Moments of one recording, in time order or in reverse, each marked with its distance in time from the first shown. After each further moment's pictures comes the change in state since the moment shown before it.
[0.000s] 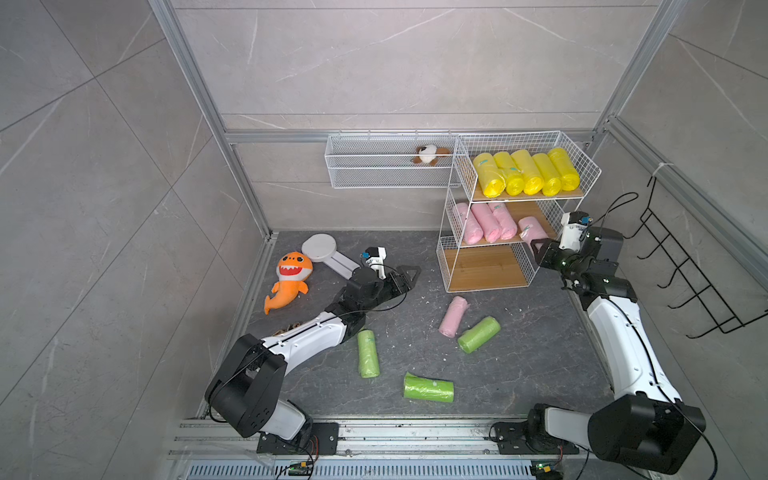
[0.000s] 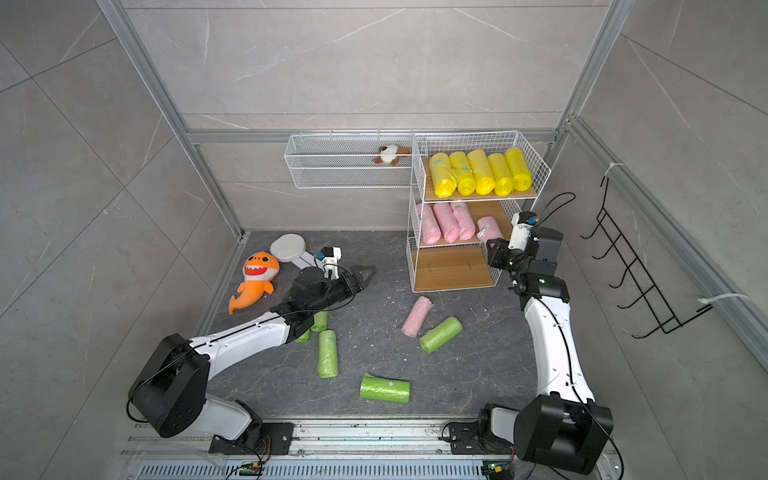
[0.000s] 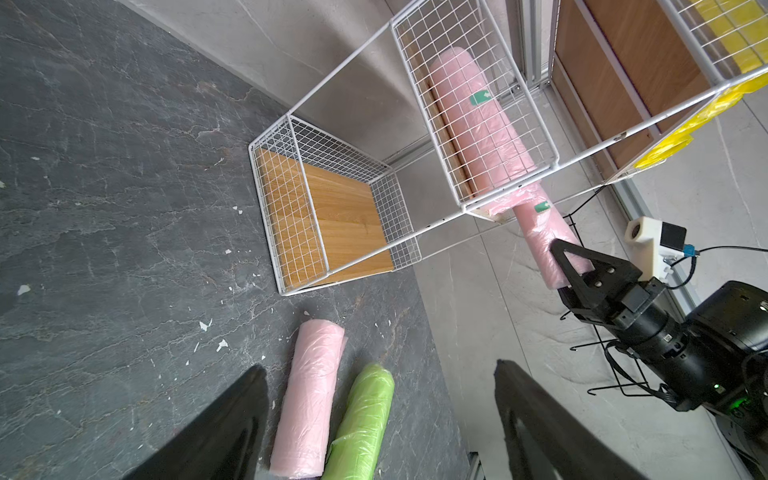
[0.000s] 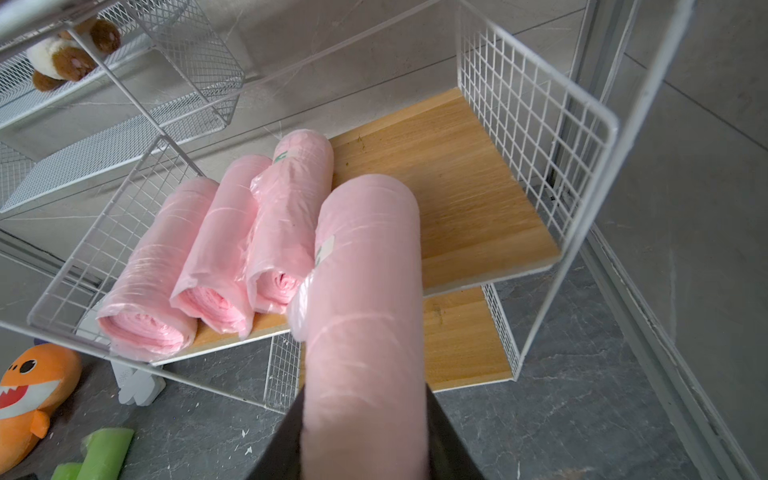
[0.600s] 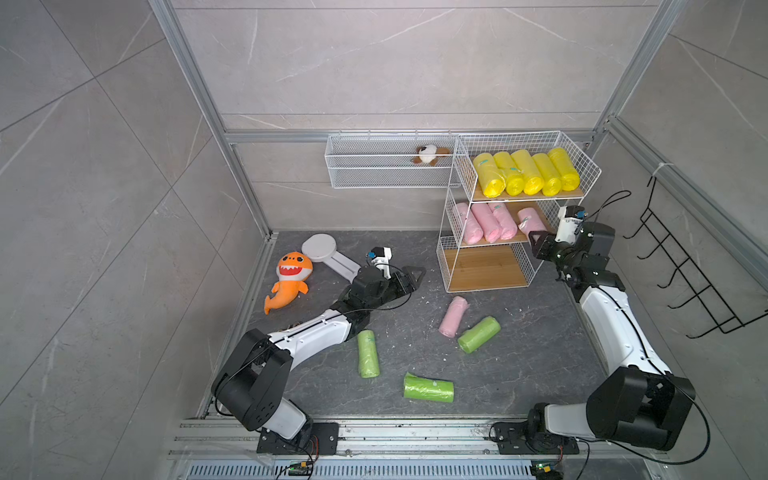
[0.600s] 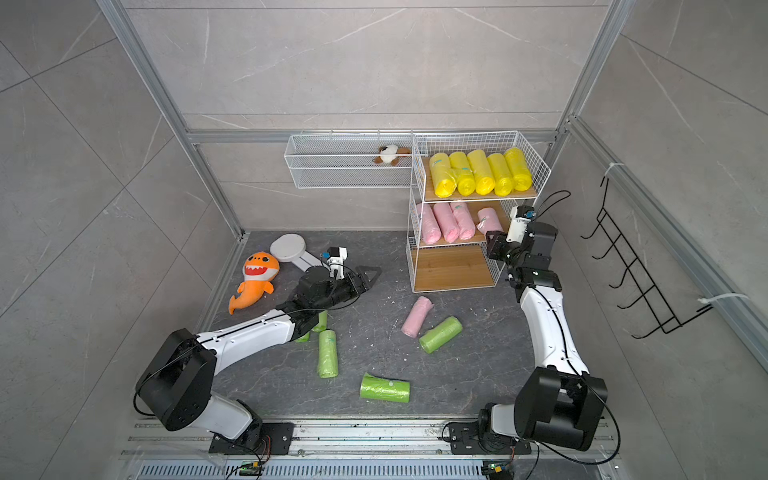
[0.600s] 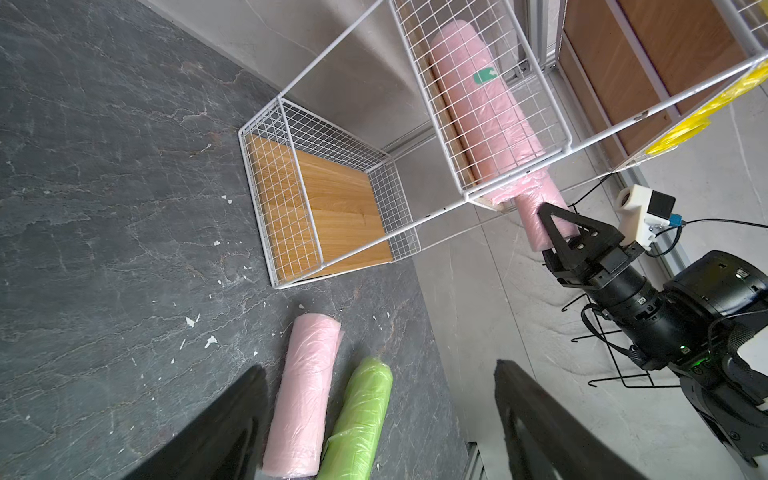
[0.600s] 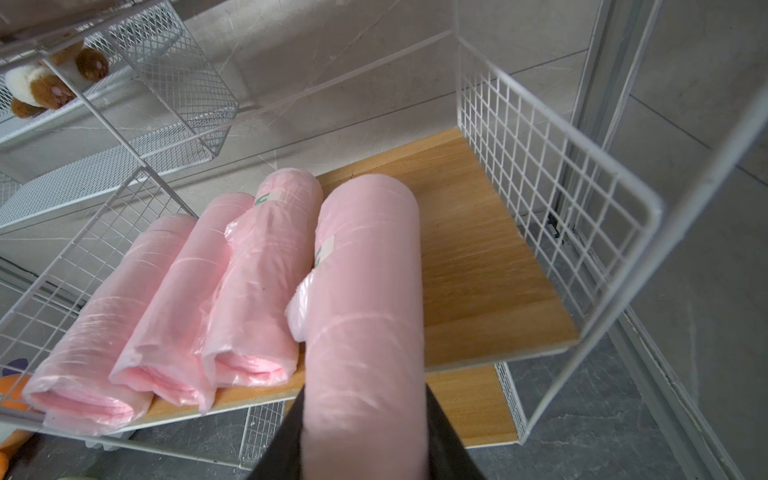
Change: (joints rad) left arm -0.023 0.047 0.037 -0.008 0.007 0.000; right arm 0.000 0.094 -0.003 0.180 -0.001 0.001
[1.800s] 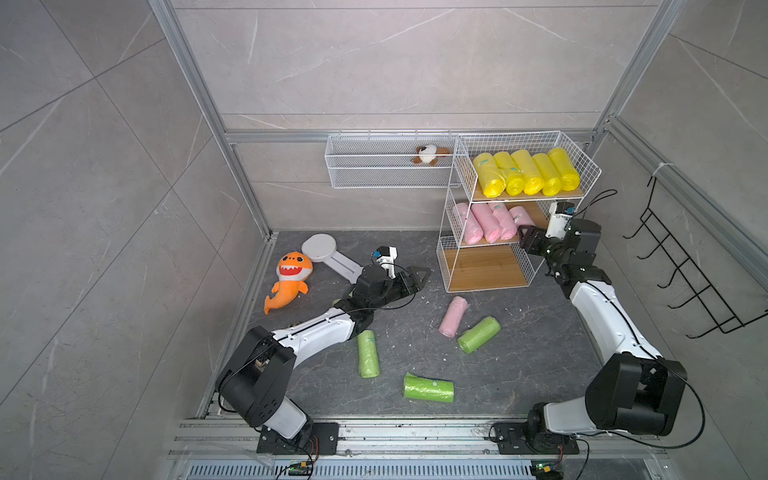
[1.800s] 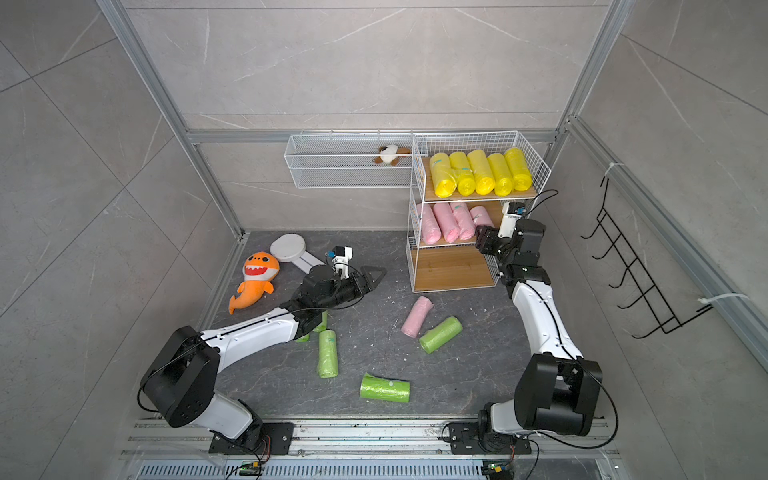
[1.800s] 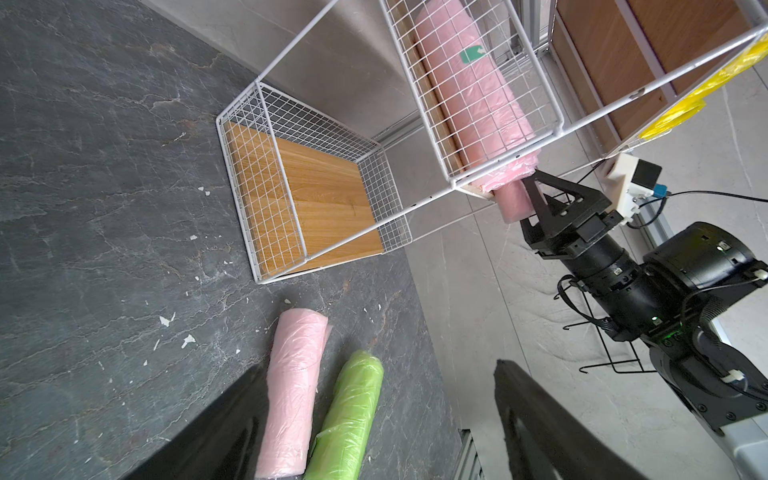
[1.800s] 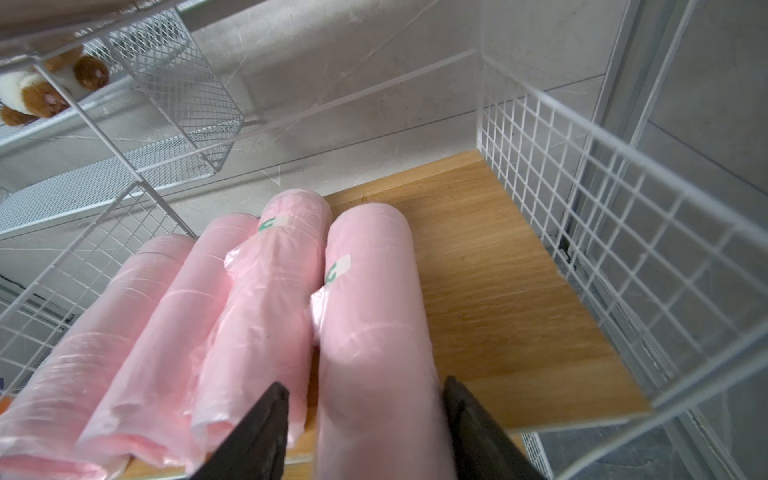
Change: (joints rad) left arm -0.019 0.019 0.026 -0.003 0.017 0.000; right arm 0.055 0.039 -0.004 0.105 0.061 0.013
